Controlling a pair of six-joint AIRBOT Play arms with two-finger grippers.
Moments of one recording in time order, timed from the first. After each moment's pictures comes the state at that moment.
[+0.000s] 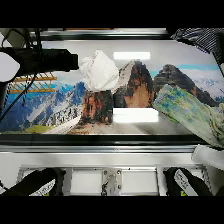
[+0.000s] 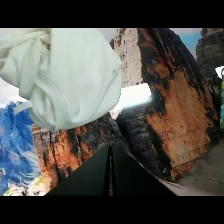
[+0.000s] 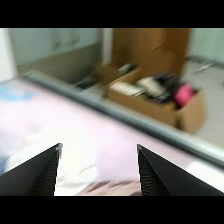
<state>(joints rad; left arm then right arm) -0.37 -1.13 1.57 1.46 -1.11 -1.68 -0.41 -0.98 1.40 -0.25 1.19 0.38</state>
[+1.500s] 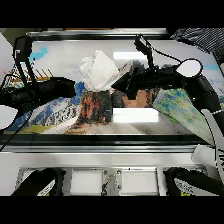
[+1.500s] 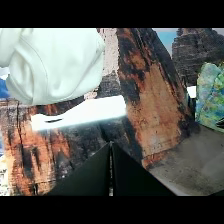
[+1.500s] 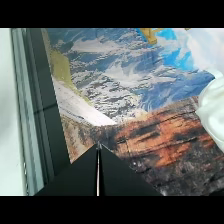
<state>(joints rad) -0.39 -0.81 1.14 1.41 -0.91 -1.77 0.29 -1.30 1.39 -0.47 1.16 0.54</state>
